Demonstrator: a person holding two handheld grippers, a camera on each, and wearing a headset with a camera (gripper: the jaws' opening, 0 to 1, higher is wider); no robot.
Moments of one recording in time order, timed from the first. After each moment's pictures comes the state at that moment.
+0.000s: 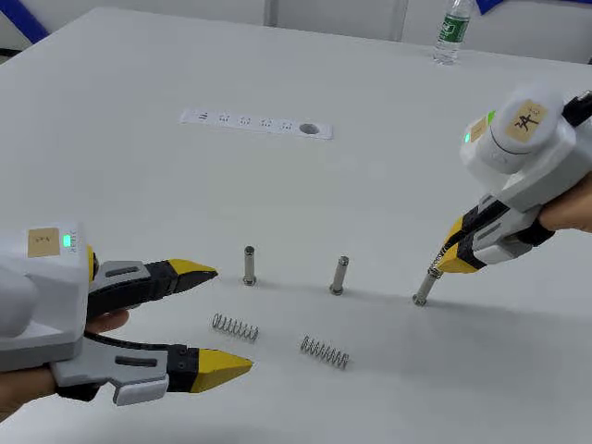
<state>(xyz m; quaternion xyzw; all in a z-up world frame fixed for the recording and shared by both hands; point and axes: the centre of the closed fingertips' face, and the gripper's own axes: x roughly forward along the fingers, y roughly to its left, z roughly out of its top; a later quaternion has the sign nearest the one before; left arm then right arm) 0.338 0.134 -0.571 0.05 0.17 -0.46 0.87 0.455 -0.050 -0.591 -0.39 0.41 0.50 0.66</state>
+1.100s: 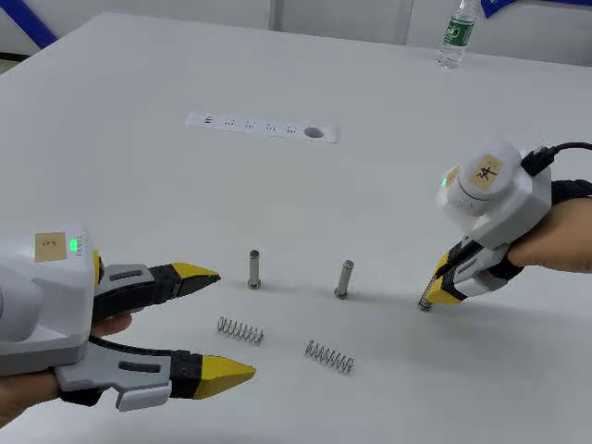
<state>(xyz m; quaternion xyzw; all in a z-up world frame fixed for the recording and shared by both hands) 0.337 0.135 -0.572 0.06 0.17 -0.46 0.87 0.454 -0.049 -0.638 -0.37 0.44 0.49 0.65</state>
